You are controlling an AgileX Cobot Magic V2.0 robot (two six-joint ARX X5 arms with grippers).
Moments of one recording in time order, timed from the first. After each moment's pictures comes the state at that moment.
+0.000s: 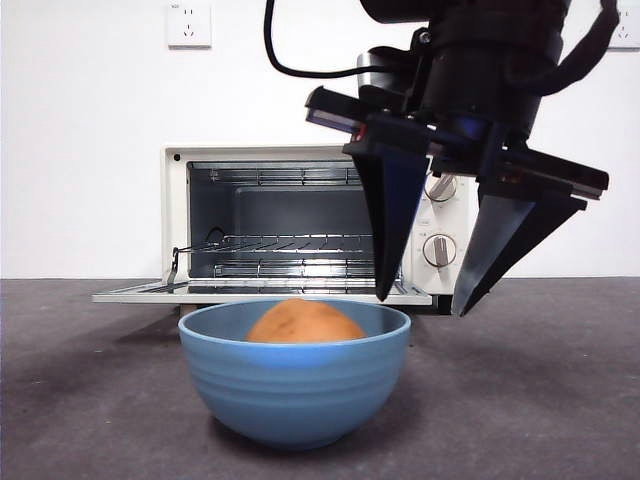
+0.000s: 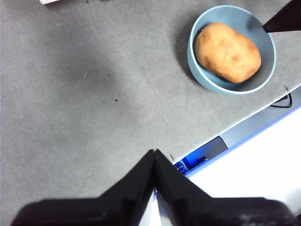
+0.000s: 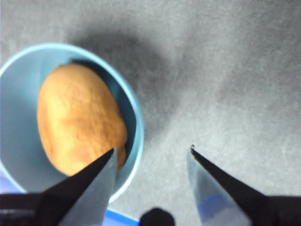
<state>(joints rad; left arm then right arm) -0.60 0.70 0.86 -1.12 0.06 -0.21 0.81 1.52 1.06 -0.79 -0.05 0.55</state>
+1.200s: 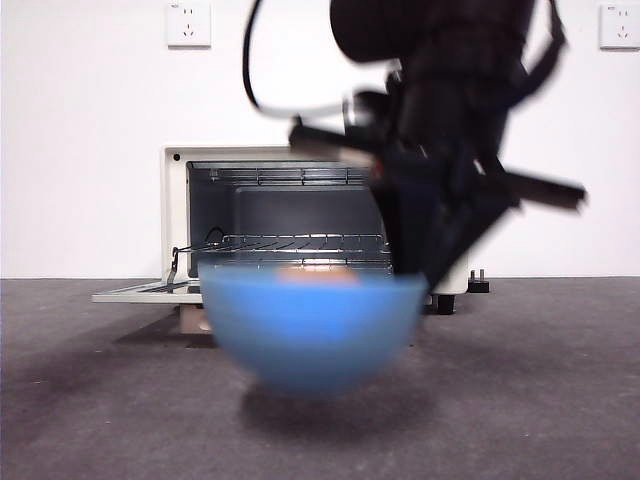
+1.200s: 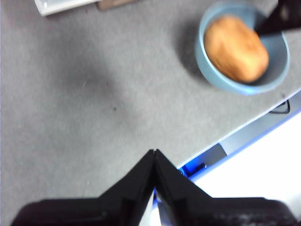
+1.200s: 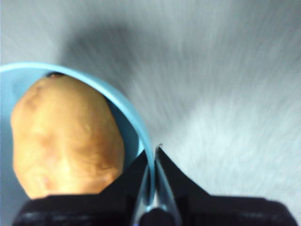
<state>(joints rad) -0.60 0.70 0.86 -1.09 0.06 -0.21 0.79 1.64 1.20 -0.90 -0.08 0.59</state>
